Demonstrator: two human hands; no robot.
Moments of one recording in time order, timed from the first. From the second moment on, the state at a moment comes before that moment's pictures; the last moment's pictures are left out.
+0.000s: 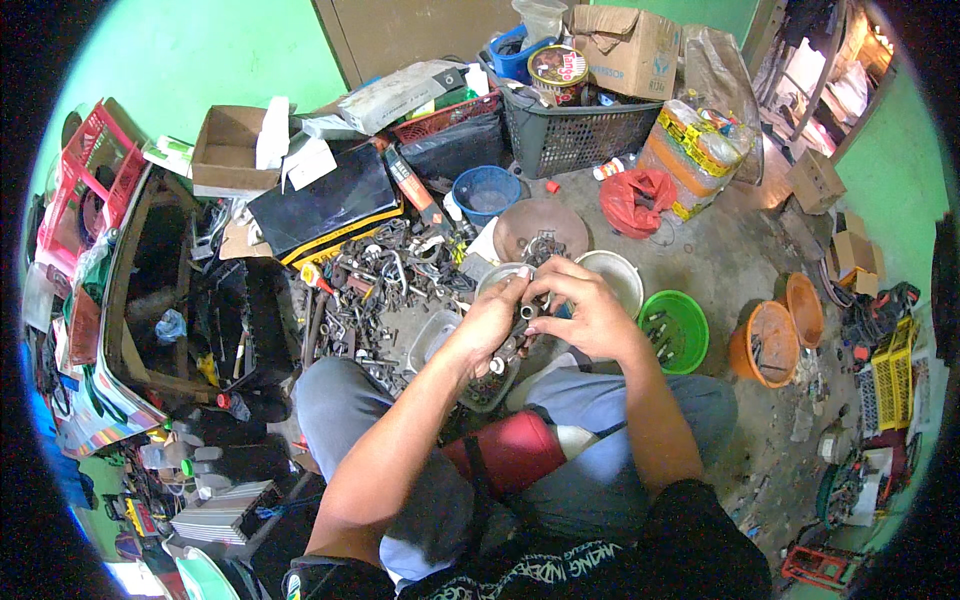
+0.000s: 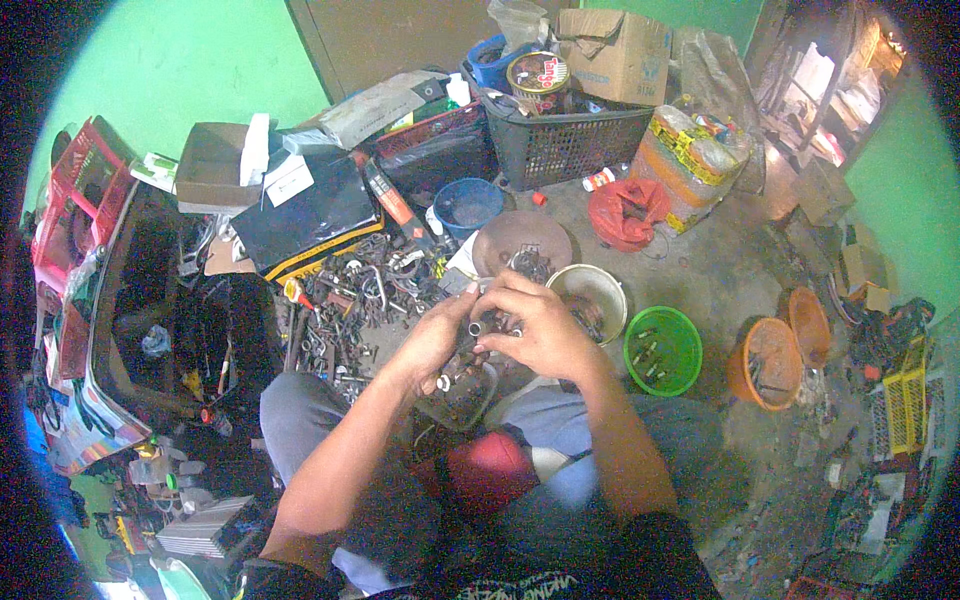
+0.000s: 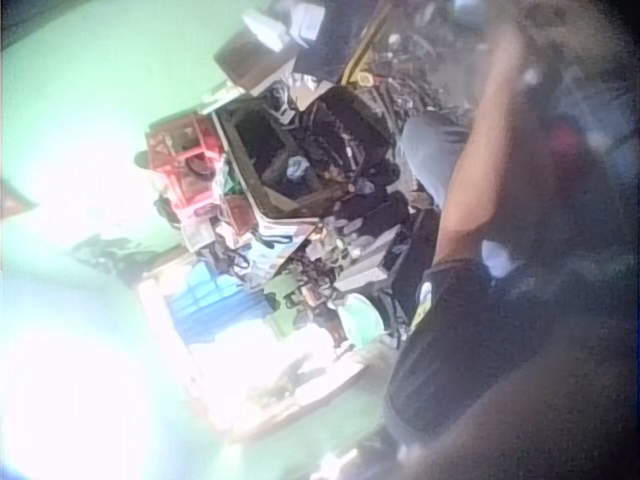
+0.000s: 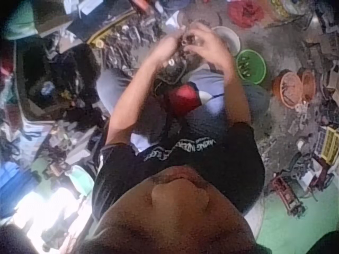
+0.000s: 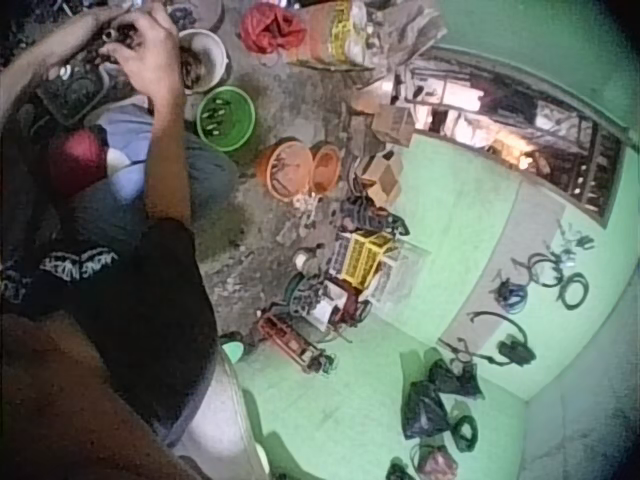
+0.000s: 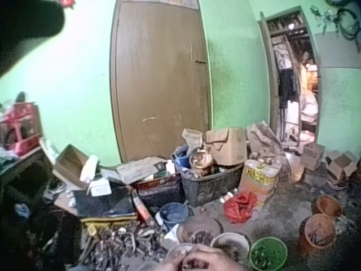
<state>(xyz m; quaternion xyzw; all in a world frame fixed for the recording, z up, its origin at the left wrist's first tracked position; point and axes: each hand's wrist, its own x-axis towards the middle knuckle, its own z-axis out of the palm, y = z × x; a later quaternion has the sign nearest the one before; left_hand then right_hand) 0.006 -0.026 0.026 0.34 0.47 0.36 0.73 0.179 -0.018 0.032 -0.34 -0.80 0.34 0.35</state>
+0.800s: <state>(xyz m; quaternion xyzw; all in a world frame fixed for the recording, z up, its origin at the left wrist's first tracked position) -0.049 -0.008 0.039 0.24 0.48 0.48 0.70 0.244 -0.004 0.038 -0.21 -0.48 0.59 0.61</state>
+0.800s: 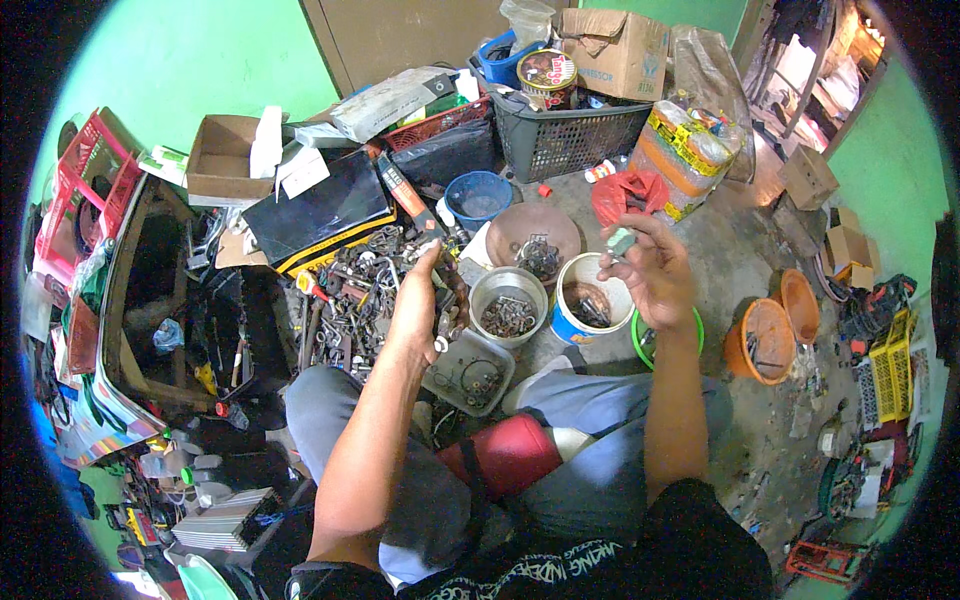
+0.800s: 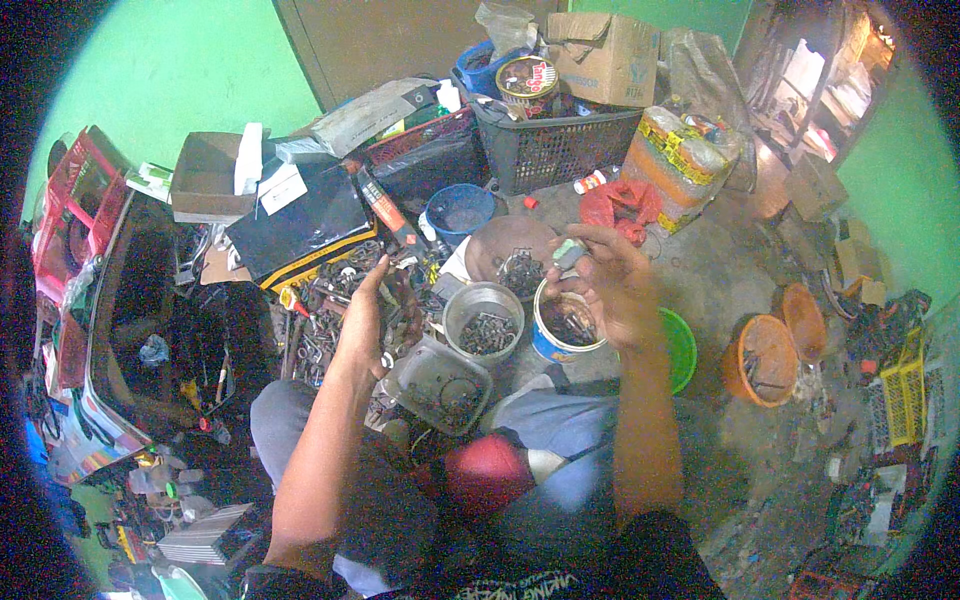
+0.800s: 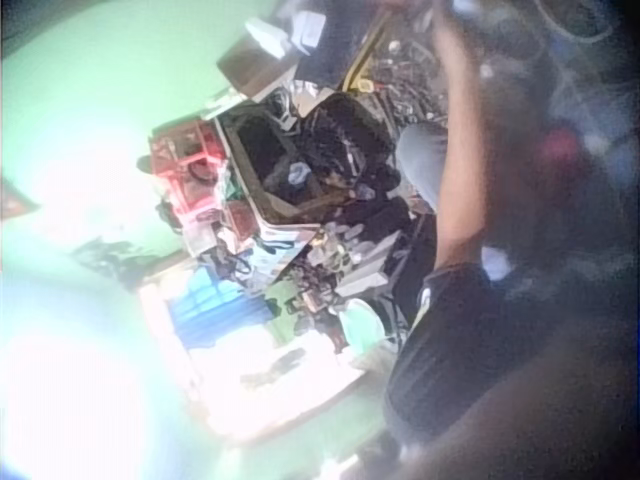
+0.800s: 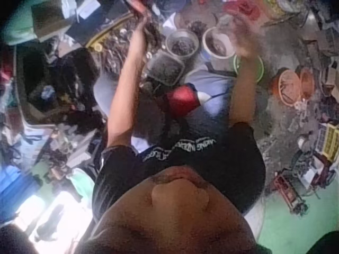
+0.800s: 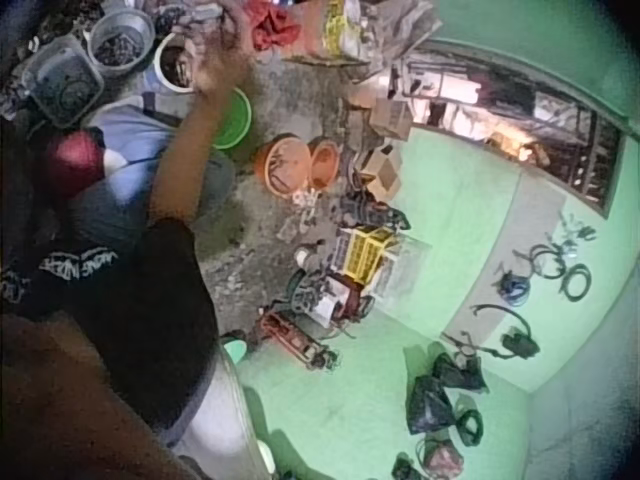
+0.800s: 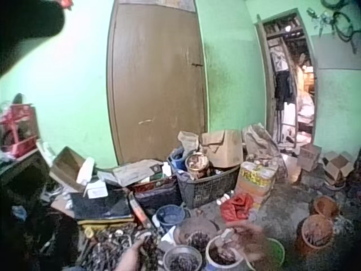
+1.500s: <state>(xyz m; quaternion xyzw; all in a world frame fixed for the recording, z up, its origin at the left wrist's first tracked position) -0.015 -0.021 0.012 0.23 0.43 0.37 0.79 0.193 0.084 -0.193 -0.55 -0.28 0.55 0.56</state>
